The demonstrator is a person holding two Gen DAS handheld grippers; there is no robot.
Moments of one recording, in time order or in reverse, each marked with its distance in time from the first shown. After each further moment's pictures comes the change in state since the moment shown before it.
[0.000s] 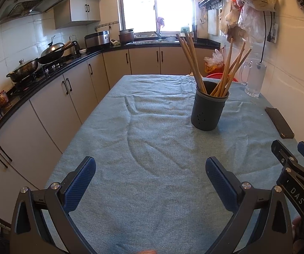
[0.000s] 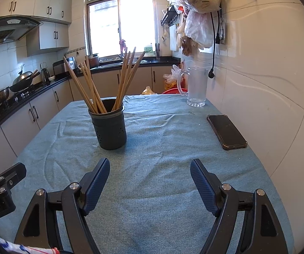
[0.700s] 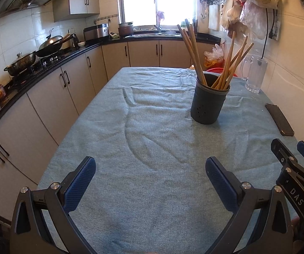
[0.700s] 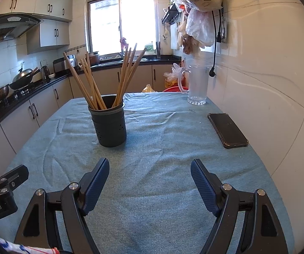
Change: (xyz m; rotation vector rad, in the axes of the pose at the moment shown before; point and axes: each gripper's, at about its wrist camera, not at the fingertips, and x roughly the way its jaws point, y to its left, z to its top) left arm 0.011 0.000 -0.006 -0.015 0.050 -0.019; right arm 0.005 0.004 -0.005 -0.009 0.013 -0.001
